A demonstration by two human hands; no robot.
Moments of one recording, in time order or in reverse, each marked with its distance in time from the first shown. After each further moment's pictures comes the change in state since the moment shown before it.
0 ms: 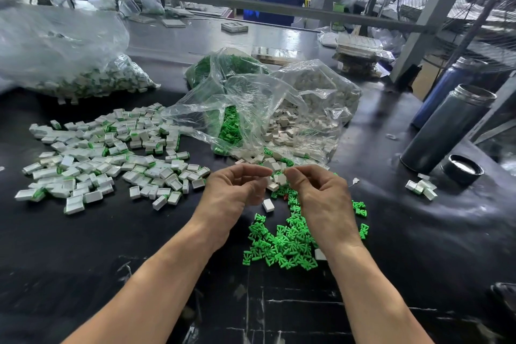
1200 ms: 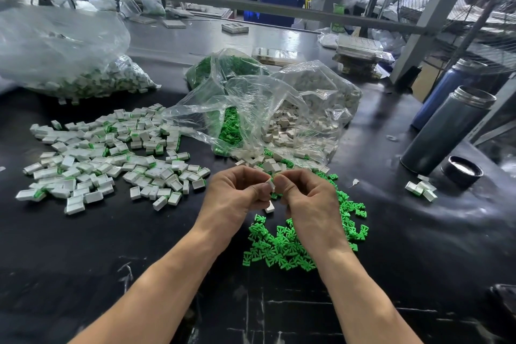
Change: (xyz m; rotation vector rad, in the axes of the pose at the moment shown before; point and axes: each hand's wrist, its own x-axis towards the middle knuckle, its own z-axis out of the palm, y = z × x) left_hand -0.005 -0.003 0.003 0.016 0.019 0.046; right_hand -0.011 -0.004 0.013 0.084 -0.075 0.024
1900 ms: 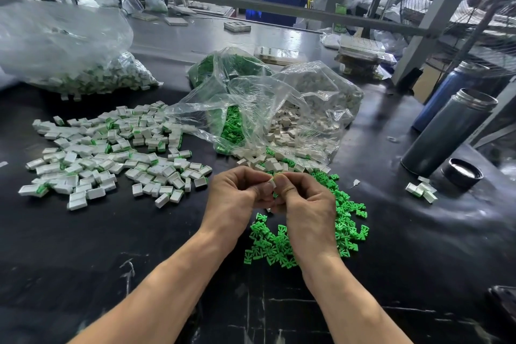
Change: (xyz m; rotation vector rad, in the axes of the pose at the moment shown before) left_hand -0.003 -0.003 0.006 -0.067 0.067 0.005; right_hand -0.012 -0.003 0.020 0.234 0.133 0.085
